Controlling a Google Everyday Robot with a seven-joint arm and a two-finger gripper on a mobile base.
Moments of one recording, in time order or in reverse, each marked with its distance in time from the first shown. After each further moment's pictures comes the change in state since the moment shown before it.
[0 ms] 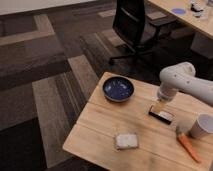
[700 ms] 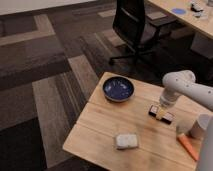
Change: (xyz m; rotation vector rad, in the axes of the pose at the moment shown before) arm 0.020 0.003 0.041 -0.100 0.067 0.044
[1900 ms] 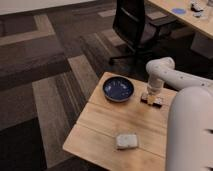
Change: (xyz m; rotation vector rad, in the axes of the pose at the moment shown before) arm -0.043 -0.084 0.001 0.033 0.061 -0.088
